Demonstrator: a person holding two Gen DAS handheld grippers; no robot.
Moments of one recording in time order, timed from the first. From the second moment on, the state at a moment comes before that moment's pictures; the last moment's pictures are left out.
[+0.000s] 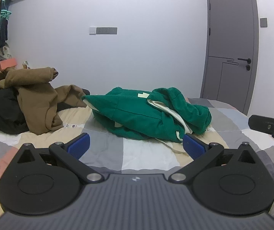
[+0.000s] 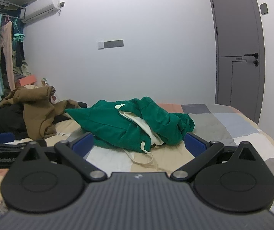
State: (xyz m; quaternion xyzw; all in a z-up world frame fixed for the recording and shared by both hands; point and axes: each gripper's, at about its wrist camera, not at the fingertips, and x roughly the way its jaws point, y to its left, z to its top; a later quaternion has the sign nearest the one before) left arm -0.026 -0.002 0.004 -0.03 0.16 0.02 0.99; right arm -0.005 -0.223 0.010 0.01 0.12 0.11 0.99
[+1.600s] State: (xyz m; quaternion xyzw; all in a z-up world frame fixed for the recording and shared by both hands) left arm -0.036 -0.003 0.026 -0.06 0.16 0.00 0.99; right arm -0.023 -0.228 0.021 0.03 0.12 0.13 0.98
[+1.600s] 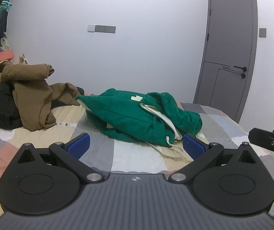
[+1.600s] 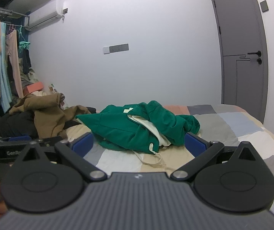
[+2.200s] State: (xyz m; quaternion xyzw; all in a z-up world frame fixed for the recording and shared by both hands) left arm -0.022 0.000 0.012 -0.05 0.17 0.00 0.98; right arm -0.018 -0.224 0.014 0.03 0.13 0.14 0.98
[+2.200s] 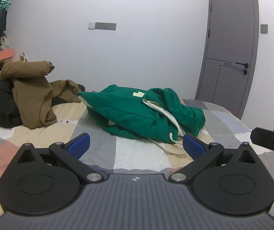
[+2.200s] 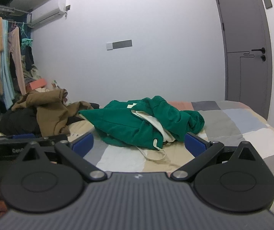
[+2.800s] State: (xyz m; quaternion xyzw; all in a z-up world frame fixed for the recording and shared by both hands) left arm 0.005 0.005 -0.001 -0.05 0.19 0.01 0.98; right arm 0.003 -0.228 0.000 0.06 0.14 0.14 0.98
